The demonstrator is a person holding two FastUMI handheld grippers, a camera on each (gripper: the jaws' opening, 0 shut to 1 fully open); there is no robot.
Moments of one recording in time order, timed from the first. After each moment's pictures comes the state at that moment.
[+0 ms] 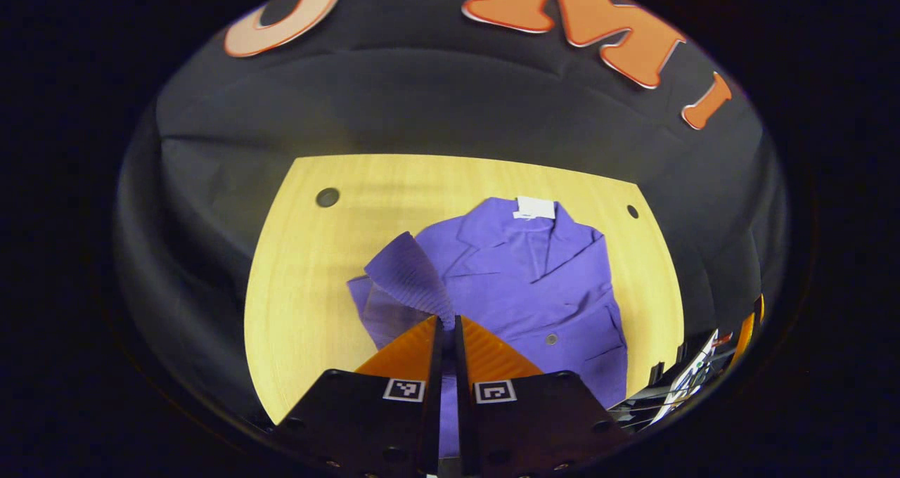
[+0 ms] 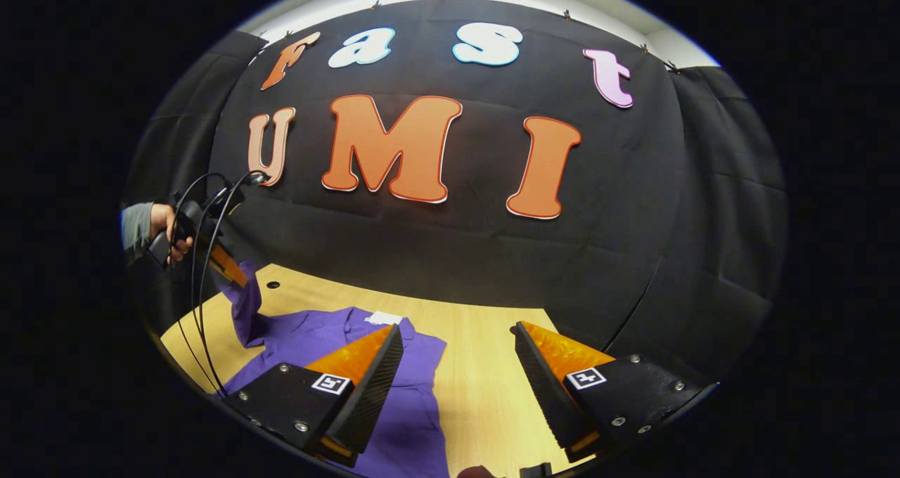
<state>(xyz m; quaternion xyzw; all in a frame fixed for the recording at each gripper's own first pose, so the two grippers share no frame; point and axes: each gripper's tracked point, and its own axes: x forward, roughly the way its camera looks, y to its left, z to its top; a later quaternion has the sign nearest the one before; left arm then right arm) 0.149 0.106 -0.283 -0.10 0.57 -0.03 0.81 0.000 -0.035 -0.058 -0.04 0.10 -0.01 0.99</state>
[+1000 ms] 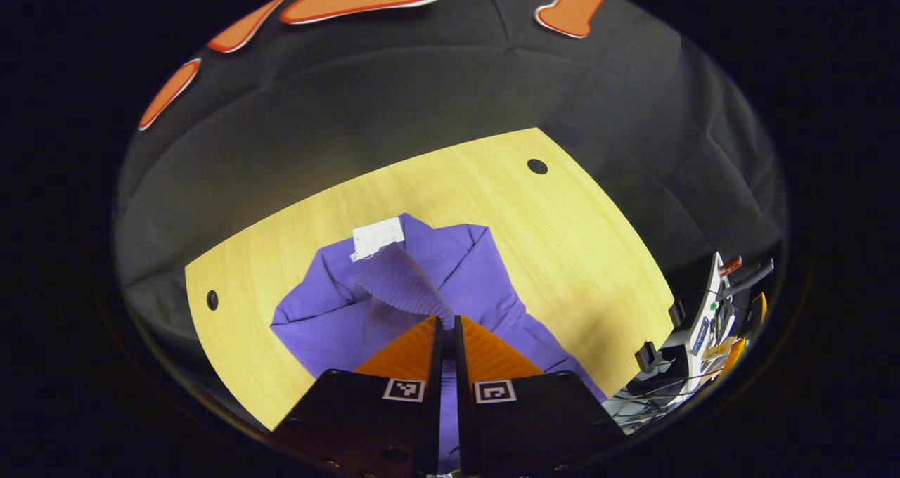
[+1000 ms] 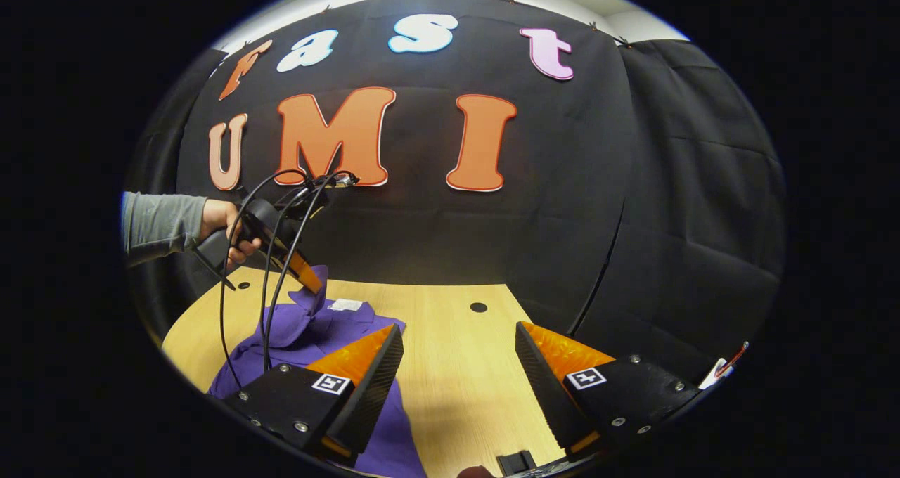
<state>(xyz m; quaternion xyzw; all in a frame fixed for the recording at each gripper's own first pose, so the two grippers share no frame) 0.244 -0.156 -0.293 0.01 0.58 -0.22 0.78 -0.032 -0.122 -0.093 0.01 0.14 -0.09 0.99</state>
